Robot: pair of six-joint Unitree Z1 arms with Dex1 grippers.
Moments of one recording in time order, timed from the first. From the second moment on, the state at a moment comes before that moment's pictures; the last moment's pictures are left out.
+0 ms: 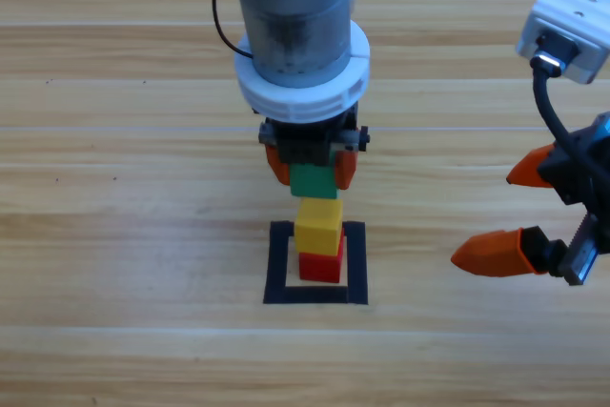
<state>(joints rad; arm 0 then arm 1) -0.91 2.20 -2.14 1.36 0.08 -0.83 1.00 1.46 -0.88 0.27 0.00 0.02</state>
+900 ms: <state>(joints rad) -0.93 2.24 -2.13 1.36 0.10 -0.83 1.00 1.46 -0.88 0.27 0.02 0.02</state>
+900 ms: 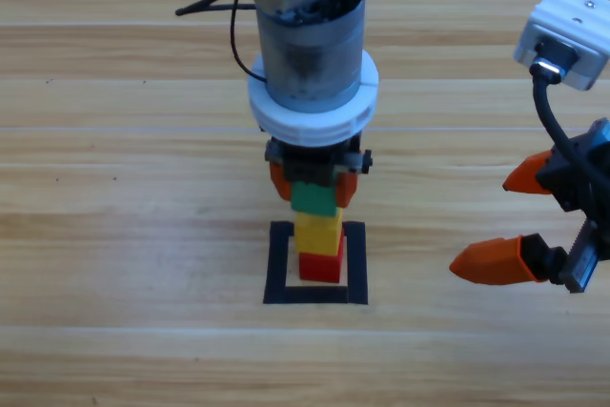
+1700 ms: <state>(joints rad) -0.93 2.24 -2.13 1.35 0.11 -0.83 1.00 1.46 -0.88 0.27 0.03 0.02</state>
